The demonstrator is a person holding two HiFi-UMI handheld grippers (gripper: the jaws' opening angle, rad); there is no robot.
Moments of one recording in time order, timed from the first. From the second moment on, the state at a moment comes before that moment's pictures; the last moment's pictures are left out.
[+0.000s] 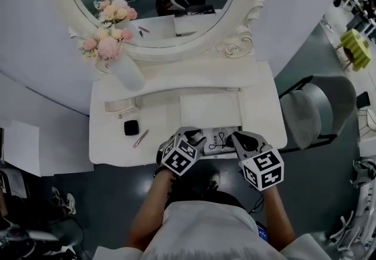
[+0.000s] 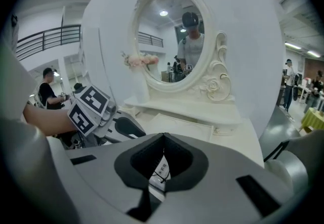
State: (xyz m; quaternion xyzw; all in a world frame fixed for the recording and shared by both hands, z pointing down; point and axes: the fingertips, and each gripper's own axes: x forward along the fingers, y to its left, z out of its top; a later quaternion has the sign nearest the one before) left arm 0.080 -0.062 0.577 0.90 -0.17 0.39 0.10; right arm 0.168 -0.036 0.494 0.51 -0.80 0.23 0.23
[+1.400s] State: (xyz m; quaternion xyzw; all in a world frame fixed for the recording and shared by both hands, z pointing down) left arm -0.187 -0.105 0.661 0.83 -0.25 0.47 0.17; right arm -0.059 -0.116 0.522 0.44 -0.83 0.23 0.27
